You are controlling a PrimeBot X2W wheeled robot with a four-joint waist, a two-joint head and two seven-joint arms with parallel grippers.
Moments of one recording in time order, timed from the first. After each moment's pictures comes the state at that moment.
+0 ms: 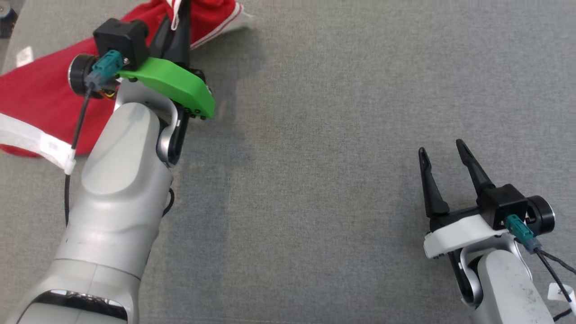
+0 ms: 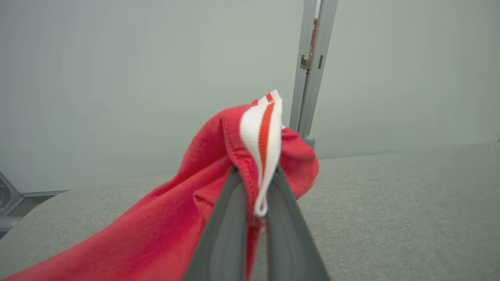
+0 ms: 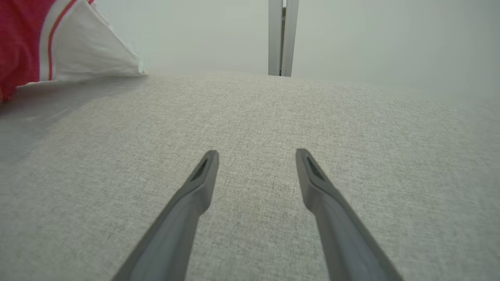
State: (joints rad) left arm -0.96 0.09 -0.36 0.78 -0.41 -0.10 -0.26; right arm -0.21 -0.06 0.02 0.20 -0.01 0.13 -0.26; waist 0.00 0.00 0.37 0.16
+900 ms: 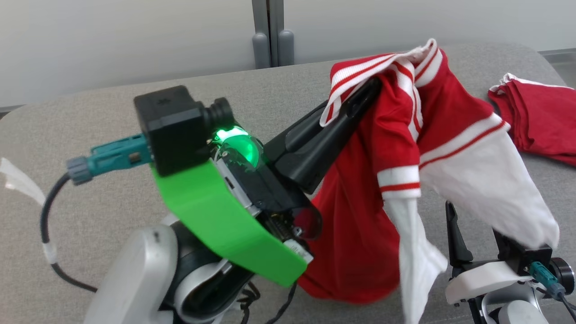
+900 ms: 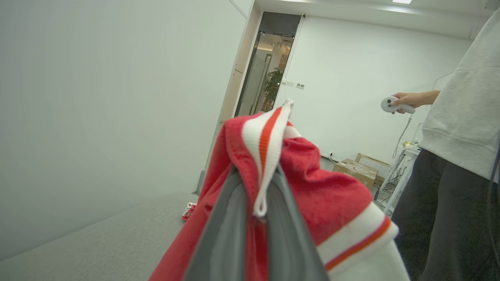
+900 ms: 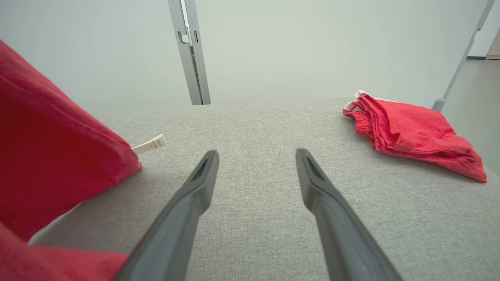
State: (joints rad) left arm -0.54 0.09 -0.55 -0.47 -0.91 -0.01 0.36; right arm -0.02 -0.05 -0.07 0.21 0.07 0.13 -0.26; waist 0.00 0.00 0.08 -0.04
